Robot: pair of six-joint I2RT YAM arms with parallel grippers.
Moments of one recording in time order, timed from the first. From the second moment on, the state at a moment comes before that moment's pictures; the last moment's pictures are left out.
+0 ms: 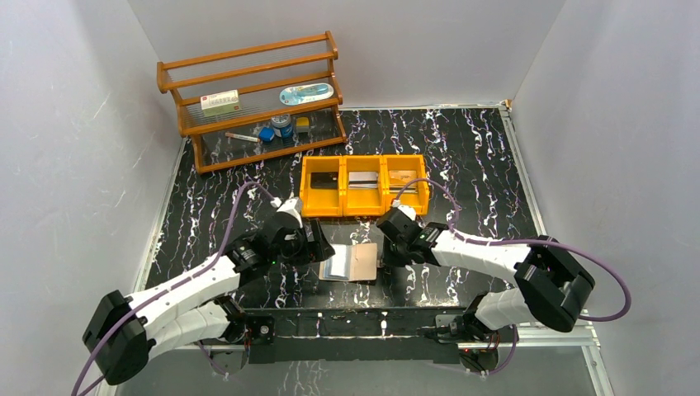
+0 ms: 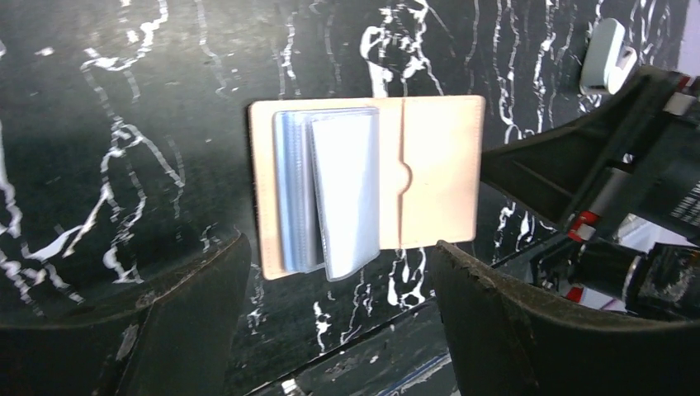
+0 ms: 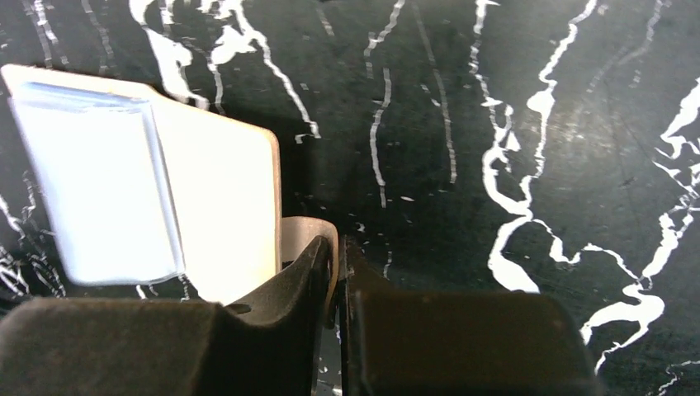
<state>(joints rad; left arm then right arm) -0.80 0.95 0.51 -0.33 -0.04 -0.85 0.92 1.35 0.68 -0.41 0.10 0.90</state>
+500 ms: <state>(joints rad) -0.80 1.17 0.54 -0.19 0.10 -0.82 0.91 1.23 0.68 -0.44 0.14 0.94</state>
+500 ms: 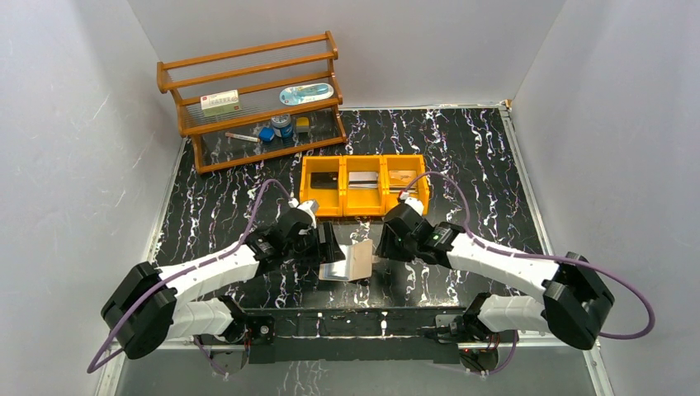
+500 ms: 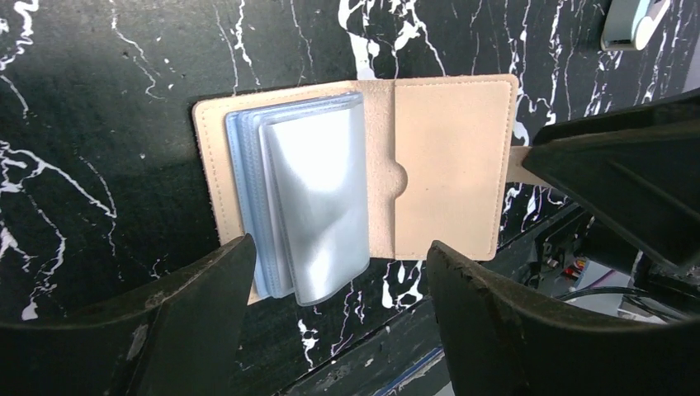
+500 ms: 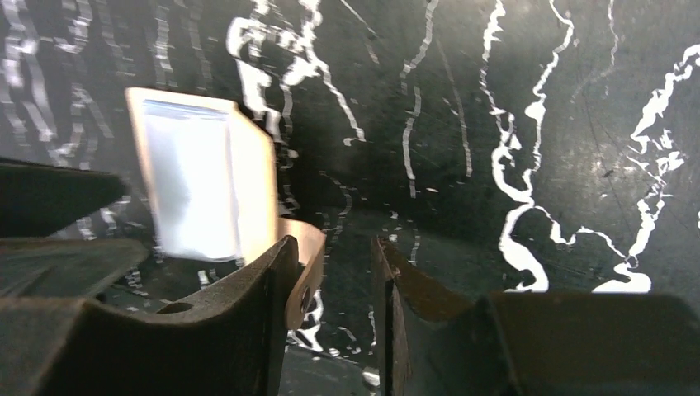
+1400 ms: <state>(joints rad) -0.80 1.18 0.50 -0.11 0.14 -0.86 0.91 1.46 0.78 -0.33 -0.09 0.88</state>
